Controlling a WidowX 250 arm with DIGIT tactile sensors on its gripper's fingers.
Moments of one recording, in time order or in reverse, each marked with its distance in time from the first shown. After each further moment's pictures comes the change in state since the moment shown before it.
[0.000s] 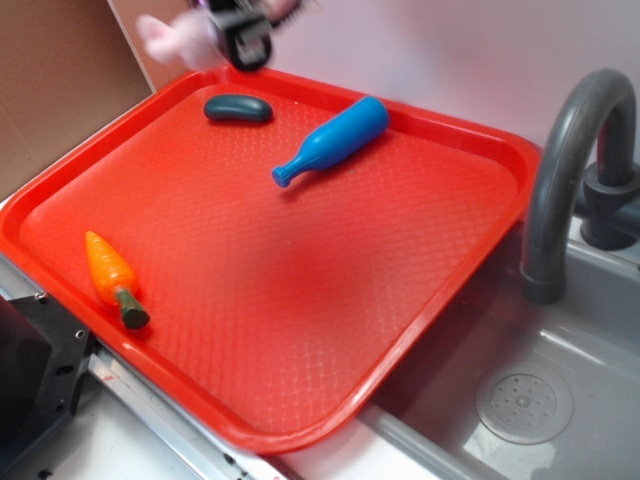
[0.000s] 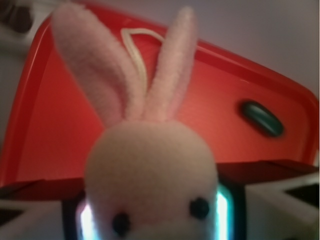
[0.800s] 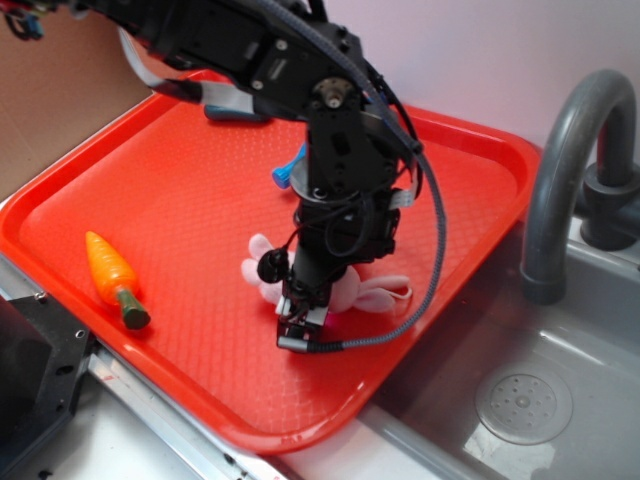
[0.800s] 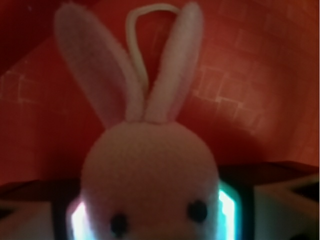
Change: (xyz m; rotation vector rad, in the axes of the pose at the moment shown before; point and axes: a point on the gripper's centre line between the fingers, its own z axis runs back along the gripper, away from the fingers) arm -0.029 -0.111 -0.155 -0.004 0.229 -0.863
